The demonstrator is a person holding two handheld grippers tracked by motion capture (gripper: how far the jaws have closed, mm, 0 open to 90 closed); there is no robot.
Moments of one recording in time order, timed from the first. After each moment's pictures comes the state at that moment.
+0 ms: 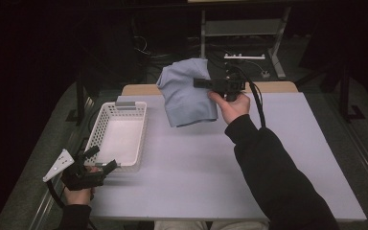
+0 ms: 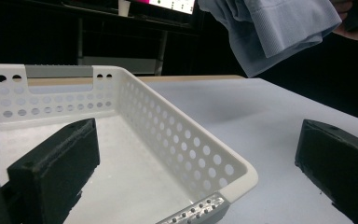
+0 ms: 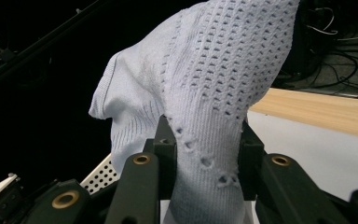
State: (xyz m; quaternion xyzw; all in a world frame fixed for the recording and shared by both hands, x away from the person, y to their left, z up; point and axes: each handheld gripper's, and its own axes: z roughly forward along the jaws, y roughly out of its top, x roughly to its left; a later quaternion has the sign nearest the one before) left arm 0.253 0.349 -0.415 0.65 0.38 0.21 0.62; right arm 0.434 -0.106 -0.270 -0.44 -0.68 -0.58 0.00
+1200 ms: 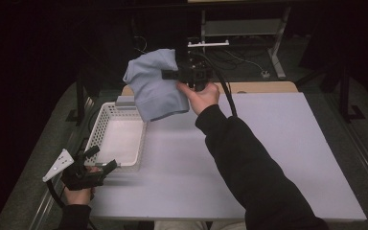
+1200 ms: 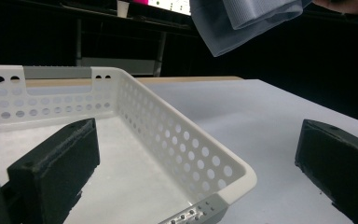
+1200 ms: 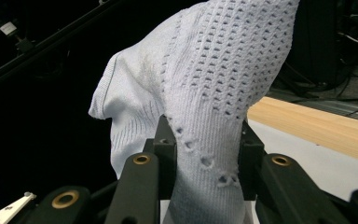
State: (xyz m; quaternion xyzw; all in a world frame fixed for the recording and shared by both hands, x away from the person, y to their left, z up) left arm 0.254 0.349 -0.415 0.65 0.38 0.21 0.62; right arm 0.446 -0.022 -0.239 -0.40 -0.71 -0.58 0.01
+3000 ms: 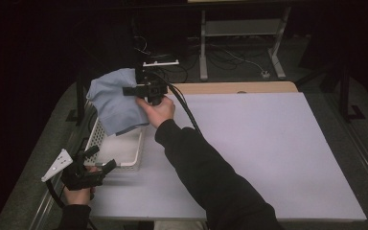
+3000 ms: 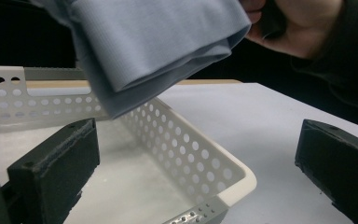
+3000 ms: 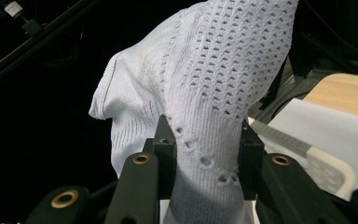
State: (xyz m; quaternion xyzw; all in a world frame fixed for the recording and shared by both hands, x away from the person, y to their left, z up) left arm 0.254 0.351 -0.416 0.65 0.38 0.21 0.63; right arm 0.461 0.095 -0.300 -0.39 -0.71 -0.58 0.07
